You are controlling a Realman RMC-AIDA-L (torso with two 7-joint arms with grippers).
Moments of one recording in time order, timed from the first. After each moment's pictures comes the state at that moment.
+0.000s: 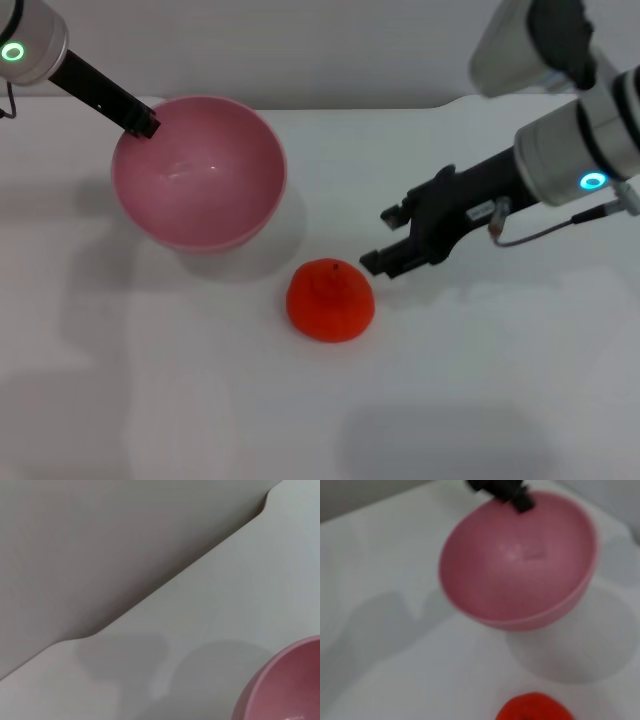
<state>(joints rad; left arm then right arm) -0.89 -1.97 1.02 1.08 2.72 1.47 -2.43 0.70 2.07 -1.33 -1.17 -2.25 -1.44 2.22</state>
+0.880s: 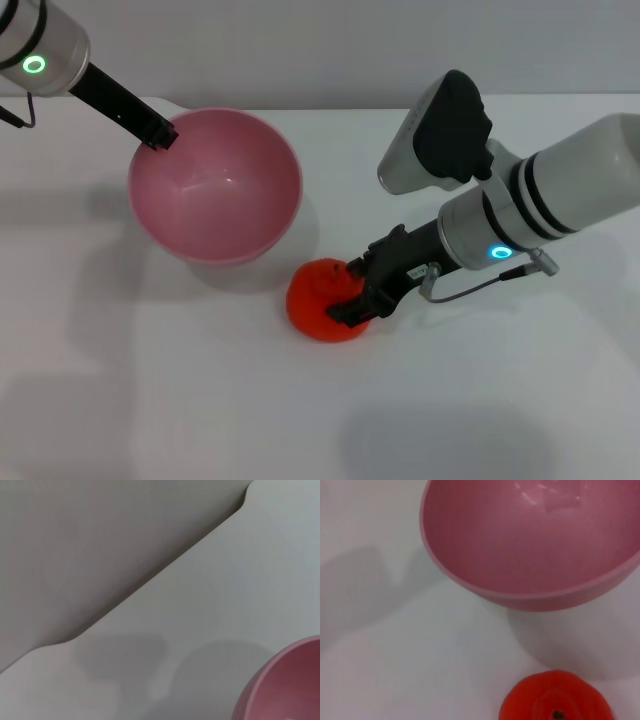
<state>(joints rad) -0.88 -2.00 1.05 1.11 2.73 1.48 -2.42 0.74 2.08 -1.63 -0.90 -2.16 -1.09 2.21</state>
